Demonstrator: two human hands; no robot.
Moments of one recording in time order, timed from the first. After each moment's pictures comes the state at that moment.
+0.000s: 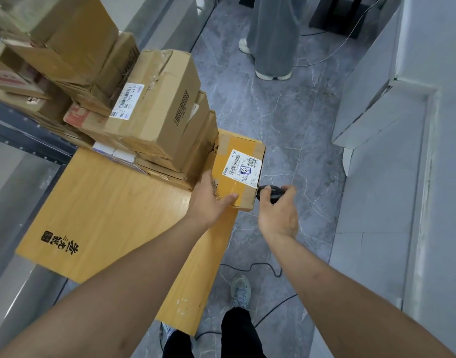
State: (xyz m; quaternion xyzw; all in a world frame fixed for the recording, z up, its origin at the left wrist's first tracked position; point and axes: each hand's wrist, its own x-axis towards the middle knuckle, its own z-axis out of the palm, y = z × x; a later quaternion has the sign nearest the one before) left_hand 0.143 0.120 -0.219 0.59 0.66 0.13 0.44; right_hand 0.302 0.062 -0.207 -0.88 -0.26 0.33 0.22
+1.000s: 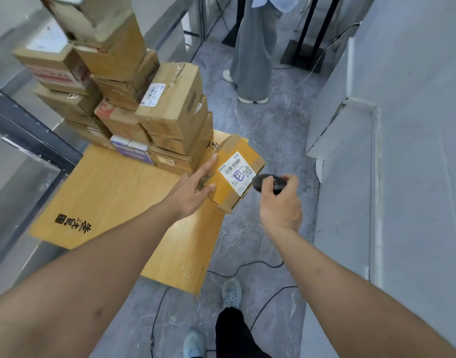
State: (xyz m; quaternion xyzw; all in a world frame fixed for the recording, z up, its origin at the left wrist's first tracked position) left_hand 0.074 0.047 -0.121 0.72 0.54 0.08 0.43; right_hand 0.280 -0.037 -0.110 -0.87 -0.28 0.26 0.32
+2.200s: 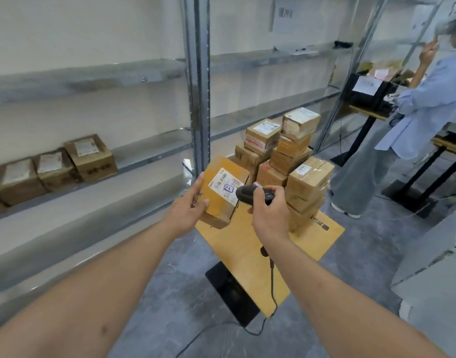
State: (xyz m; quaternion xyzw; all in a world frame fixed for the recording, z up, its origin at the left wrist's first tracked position) left_hand -0.209 -0.169 0.032 0.55 0.71 0.34 0.29; right_hand -0.001 -0.128 0.058 -0.59 -0.56 0.39 0.42
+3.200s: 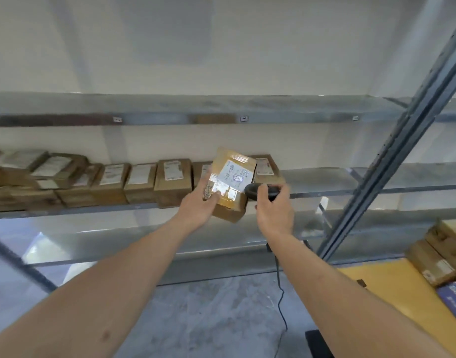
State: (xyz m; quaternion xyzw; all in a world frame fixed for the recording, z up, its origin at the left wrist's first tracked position) left_hand -0.633 -0.368 0.065 0.28 0.84 0.43 0.17; right_hand -0.500 -0.237 0.075 -0.45 -0.71 0.46 0.30
